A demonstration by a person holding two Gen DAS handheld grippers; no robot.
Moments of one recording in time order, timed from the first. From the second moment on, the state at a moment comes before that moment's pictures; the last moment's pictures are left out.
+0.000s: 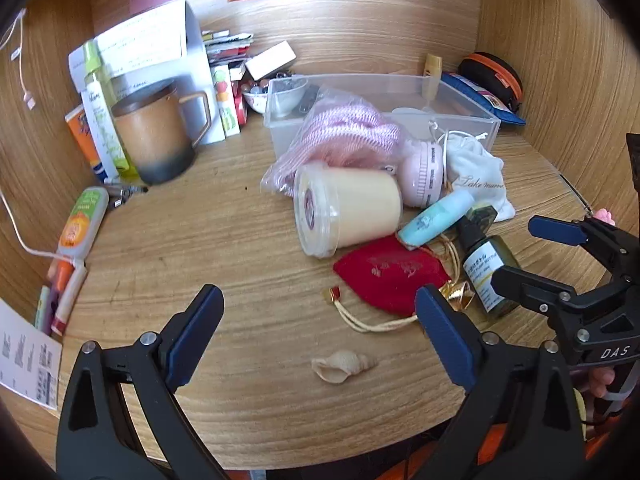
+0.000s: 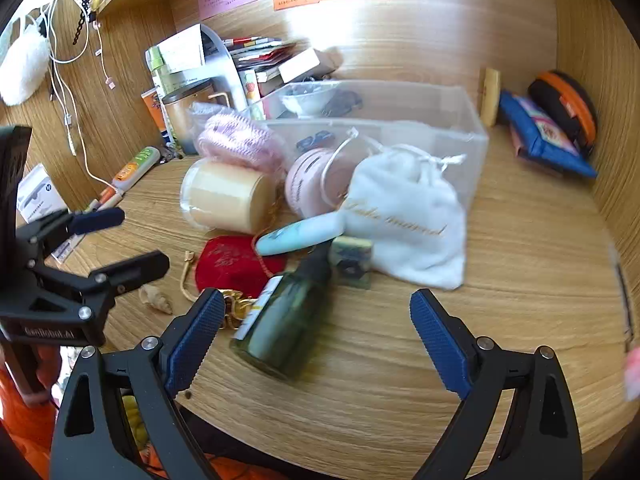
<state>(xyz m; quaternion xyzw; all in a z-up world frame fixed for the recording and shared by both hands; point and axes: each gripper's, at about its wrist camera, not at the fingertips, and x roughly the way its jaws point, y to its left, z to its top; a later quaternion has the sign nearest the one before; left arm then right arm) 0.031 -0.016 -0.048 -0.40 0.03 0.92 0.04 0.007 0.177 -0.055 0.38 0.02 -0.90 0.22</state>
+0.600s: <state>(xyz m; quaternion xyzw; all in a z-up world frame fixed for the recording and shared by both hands) 0.047 -0.024 -0.087 -0.43 0.00 0.90 0.03 0.011 0.171 -0.083 0.38 0.00 -0.91 0.19</state>
